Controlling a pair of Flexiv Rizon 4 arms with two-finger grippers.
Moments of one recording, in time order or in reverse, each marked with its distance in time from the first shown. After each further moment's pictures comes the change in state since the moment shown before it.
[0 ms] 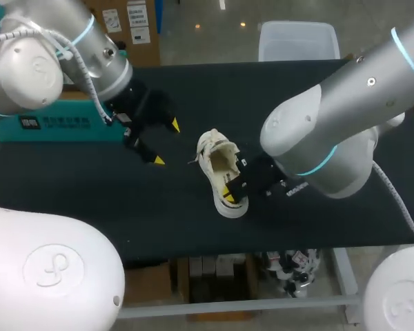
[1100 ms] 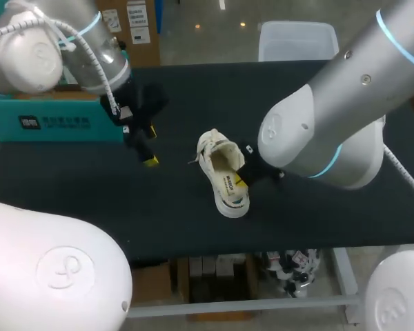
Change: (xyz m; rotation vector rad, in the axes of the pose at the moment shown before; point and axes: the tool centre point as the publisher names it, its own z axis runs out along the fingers) left arm 0.013 0.033 -0.008 -0.173 0.064 -0.510; right arm 0.010 0.009 -0.047 -0.150 -0.067 -0.243
